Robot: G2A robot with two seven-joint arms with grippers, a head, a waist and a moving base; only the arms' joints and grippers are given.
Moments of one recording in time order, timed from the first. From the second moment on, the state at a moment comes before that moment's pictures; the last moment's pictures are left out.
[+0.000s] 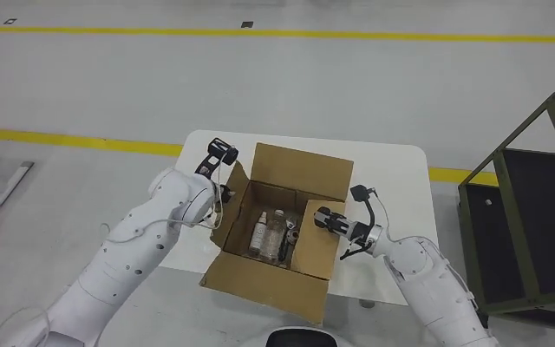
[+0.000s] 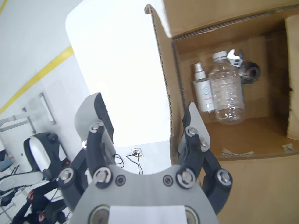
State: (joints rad) left arm 0.62 -1.06 -0.82 -1.52 1.05 0.07 -1.21; right arm -1.11 -1.17 1.19 -1.26 -0.17 -0.40 0.63
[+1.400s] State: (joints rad) left arm 0.64 -1.12 -0.80 -1.30 1.18 0.04 -1.23; right arm -1.34 -1.11 1.51 -1.52 -0.26 -0.27 0.49
